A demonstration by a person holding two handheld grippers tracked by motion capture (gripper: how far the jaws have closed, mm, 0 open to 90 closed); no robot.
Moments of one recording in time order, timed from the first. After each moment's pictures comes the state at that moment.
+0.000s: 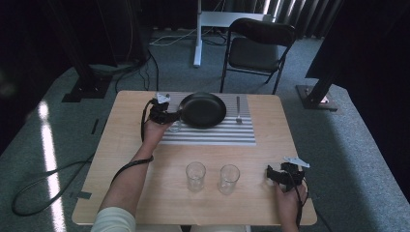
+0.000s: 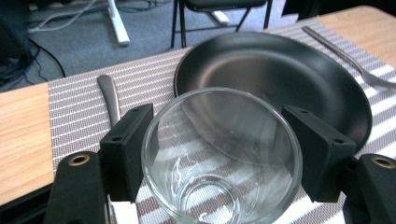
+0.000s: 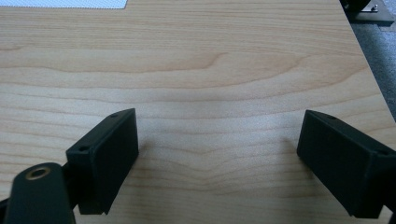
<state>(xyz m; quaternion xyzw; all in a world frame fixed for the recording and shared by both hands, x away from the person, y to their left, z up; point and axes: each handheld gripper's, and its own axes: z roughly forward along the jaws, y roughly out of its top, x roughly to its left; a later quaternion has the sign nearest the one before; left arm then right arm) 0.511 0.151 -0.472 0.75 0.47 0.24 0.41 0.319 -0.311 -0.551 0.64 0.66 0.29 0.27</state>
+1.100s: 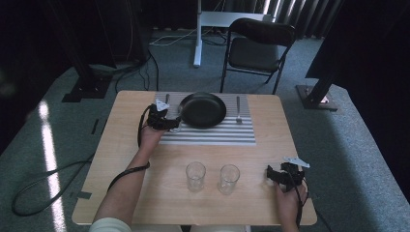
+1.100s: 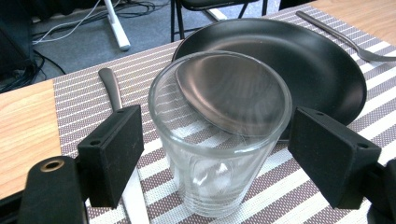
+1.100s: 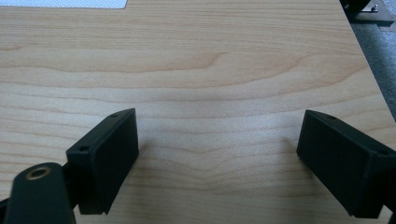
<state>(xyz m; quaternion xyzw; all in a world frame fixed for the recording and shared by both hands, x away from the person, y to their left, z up) 0.489 0.158 -0.480 0.76 0.44 0.26 0.40 0.319 -0.311 -0.551 0.64 0.66 0.29 0.27</state>
